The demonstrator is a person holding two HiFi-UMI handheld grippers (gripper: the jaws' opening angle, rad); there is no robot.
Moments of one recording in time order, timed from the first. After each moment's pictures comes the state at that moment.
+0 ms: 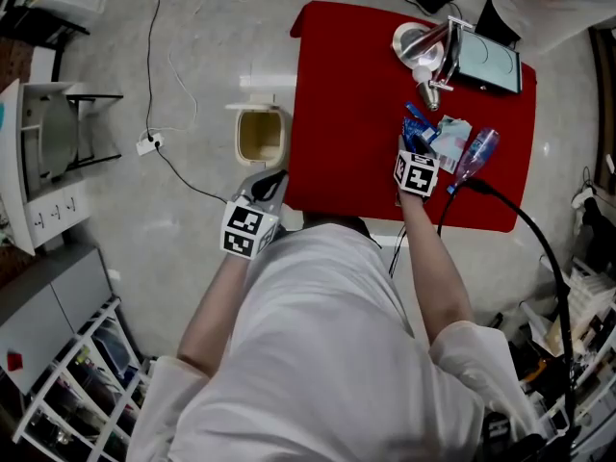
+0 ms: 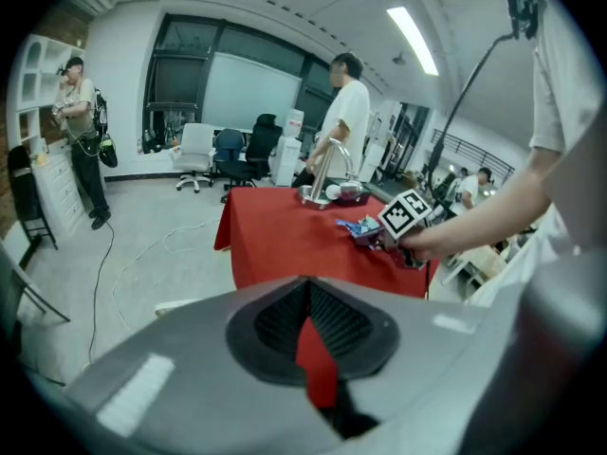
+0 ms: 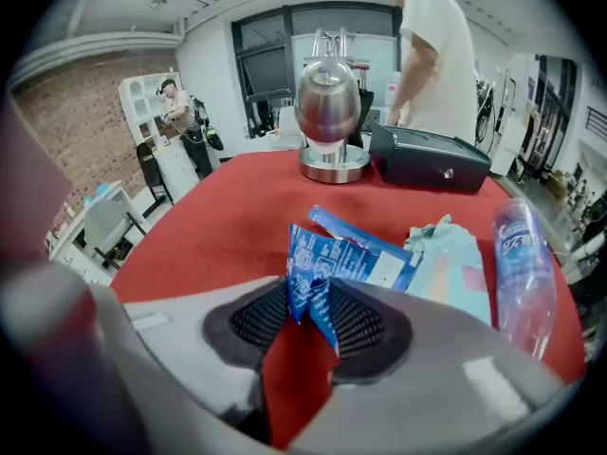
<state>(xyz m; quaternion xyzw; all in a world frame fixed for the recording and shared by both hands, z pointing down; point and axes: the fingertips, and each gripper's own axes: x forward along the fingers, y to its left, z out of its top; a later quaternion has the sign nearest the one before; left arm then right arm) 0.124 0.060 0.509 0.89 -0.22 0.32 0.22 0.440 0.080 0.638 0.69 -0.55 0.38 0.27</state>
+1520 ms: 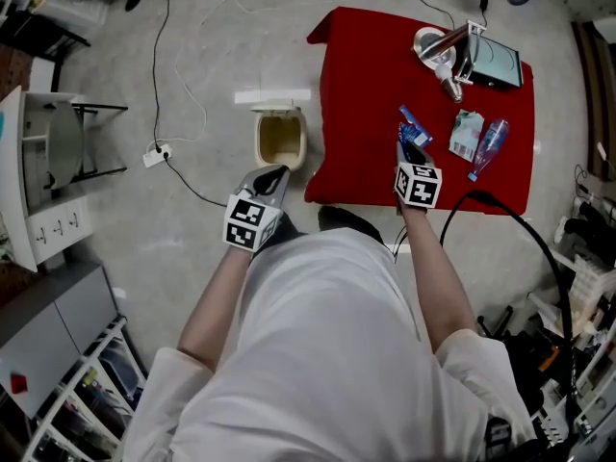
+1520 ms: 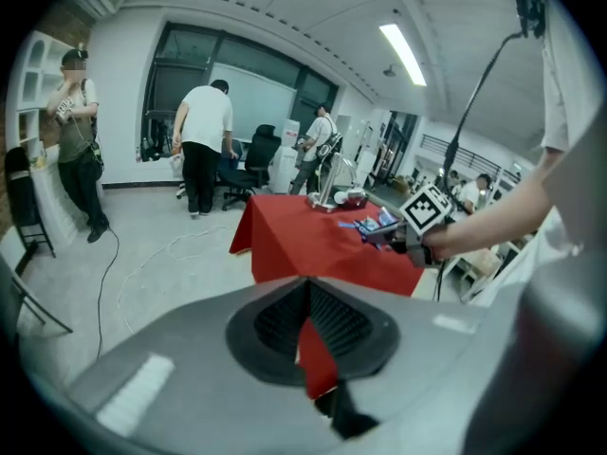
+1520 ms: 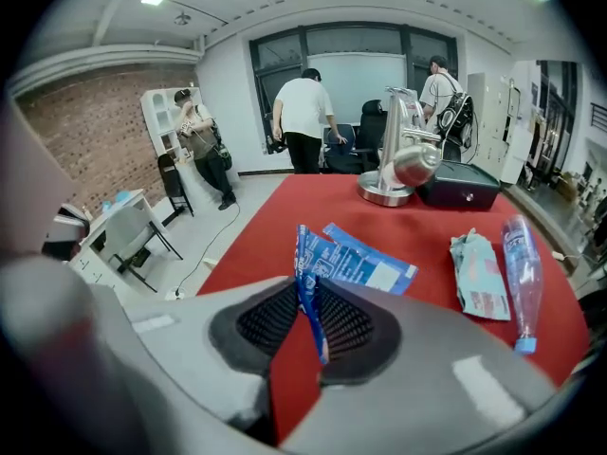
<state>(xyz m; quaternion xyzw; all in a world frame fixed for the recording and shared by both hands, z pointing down) 0.015 0.036 0.496 0.91 -0.20 0.30 0.21 0.307 0.081 0.573 0.69 -0.58 0.35 0.24</state>
